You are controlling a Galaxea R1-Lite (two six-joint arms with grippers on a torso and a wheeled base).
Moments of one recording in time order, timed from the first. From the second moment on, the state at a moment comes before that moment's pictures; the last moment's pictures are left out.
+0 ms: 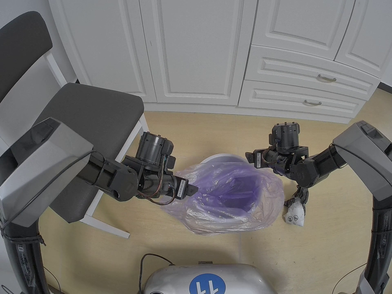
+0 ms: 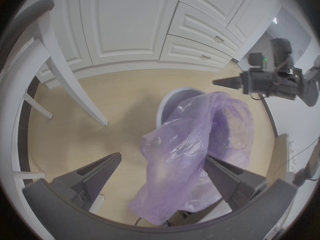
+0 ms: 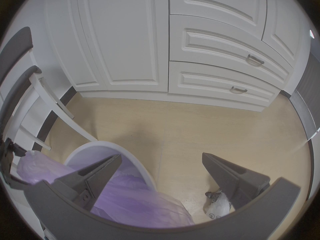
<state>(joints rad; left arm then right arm) -0.52 2.20 -1.24 -0.25 -0.03 -0.06 0.36 2.27 -1.29 -0.58 -0.27 0.09</state>
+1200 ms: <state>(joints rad) -0.45 2.40 -1.63 -0.34 0.11 -0.12 0.34 2.16 -1.11 -0.48 -0.17 -0.09</state>
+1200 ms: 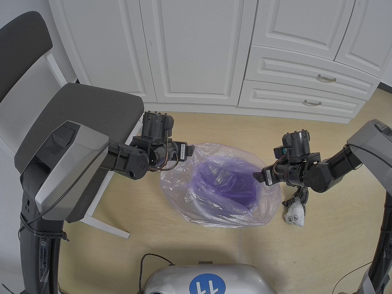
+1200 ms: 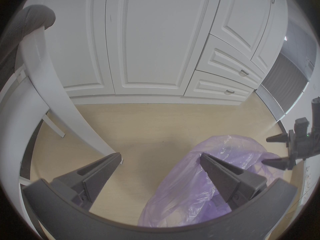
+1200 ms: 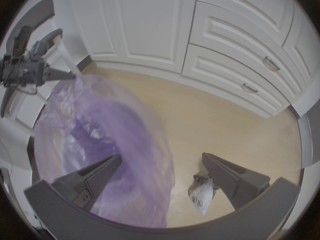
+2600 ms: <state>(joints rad) -0.40 2.51 -1.76 -0.36 0.10 -0.12 0.24 2.57 -1.48 -0.64 -0.29 0.02</state>
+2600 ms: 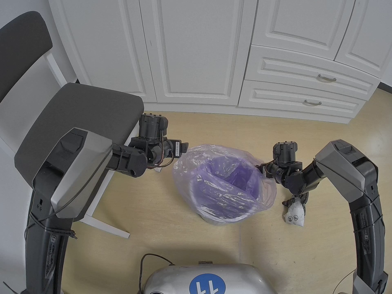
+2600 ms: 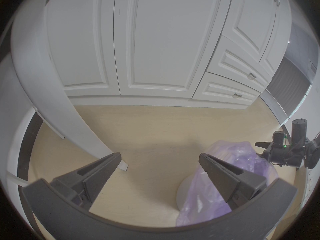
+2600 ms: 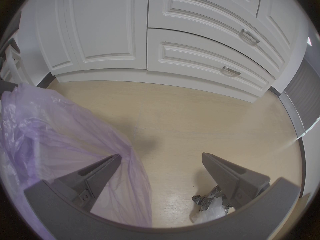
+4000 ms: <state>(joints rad) -0.58 2.14 -1.25 -0.05 0.28 -0.15 0.22 2.14 -1.05 -0.48 -0.17 -0.20</state>
